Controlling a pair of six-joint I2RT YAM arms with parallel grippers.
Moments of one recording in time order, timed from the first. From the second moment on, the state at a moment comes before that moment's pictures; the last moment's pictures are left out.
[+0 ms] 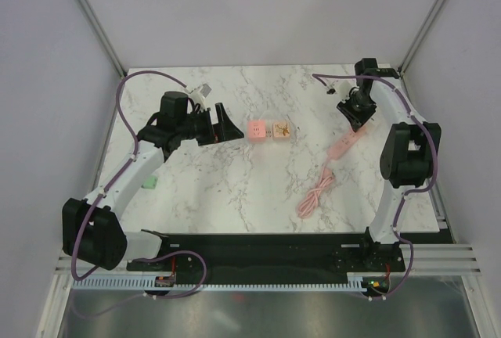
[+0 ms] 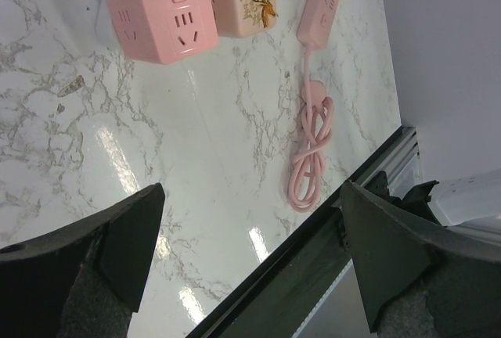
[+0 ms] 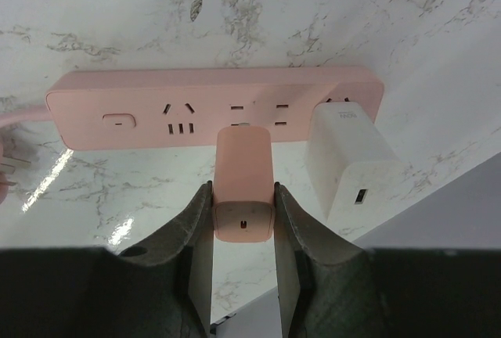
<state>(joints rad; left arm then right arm) -0.31 1.31 1.05 -0.35 0.55 -0.51 0.01 2.00 1.75 -1.08 -0.04 -0.76</state>
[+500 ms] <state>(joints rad) -0.31 1.31 1.04 -0.34 0.56 -0.51 -0.02 2.06 1.81 -1.08 -0.04 -0.76</state>
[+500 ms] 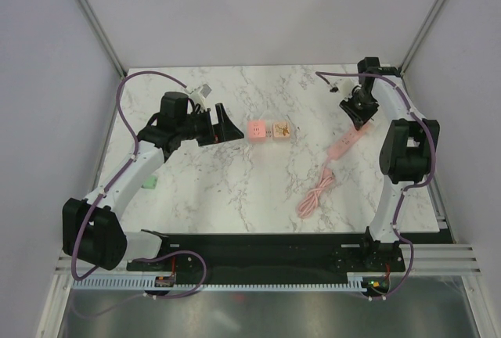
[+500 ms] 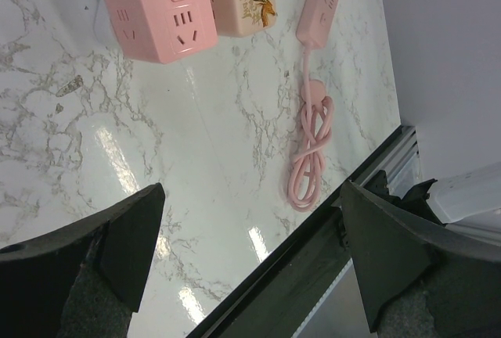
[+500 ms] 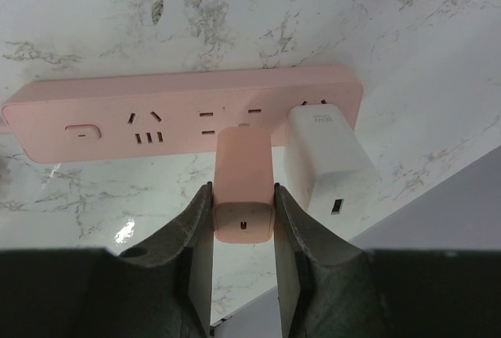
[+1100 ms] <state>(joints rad) -0.31 1.31 1.04 -0.34 0.56 -0.51 -0.02 2.09 1.81 -1.05 0.00 -0.76</state>
